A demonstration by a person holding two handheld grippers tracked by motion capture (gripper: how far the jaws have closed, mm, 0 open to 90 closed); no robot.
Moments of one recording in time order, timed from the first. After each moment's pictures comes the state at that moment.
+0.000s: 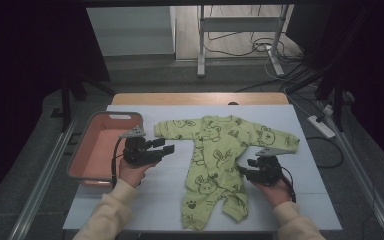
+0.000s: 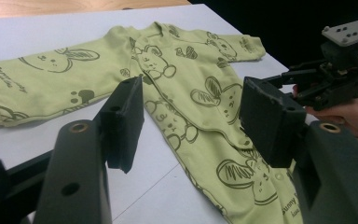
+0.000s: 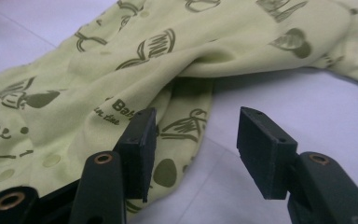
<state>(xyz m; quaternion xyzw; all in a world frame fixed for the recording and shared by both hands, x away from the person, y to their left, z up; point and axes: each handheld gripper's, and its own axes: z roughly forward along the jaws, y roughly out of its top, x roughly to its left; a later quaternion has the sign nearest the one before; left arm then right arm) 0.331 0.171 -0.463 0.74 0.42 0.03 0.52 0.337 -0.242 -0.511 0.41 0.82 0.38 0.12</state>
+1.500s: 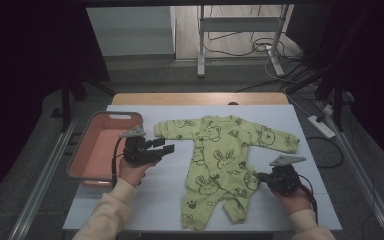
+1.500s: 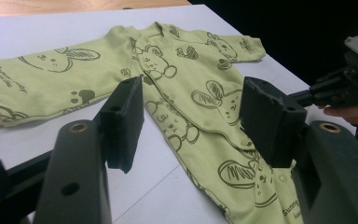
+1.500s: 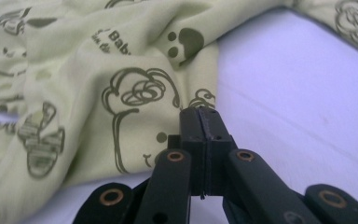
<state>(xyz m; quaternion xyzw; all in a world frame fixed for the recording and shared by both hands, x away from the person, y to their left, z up) 0.333 0.172 -0.465 0.74 0.42 0.03 0.53 0.305 -0.288 -0.499 0.40 0.85 0.33 0.12</state>
